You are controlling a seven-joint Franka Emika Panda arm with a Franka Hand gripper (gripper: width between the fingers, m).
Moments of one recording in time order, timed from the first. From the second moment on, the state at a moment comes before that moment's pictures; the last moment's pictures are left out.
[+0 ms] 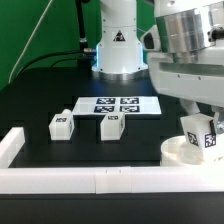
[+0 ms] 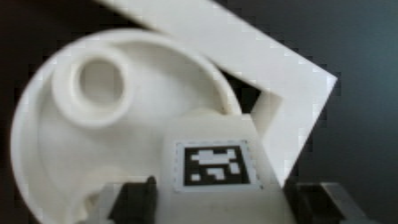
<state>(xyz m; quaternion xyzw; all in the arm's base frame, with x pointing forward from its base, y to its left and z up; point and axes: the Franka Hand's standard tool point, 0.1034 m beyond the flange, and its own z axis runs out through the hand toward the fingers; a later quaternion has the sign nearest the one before) 0.638 0.103 0.075 -0.81 0.58 0.02 0.12</state>
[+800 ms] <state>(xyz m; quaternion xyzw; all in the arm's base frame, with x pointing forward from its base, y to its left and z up) 0.637 0.114 0.074 -0.71 0.69 0.04 0.15</state>
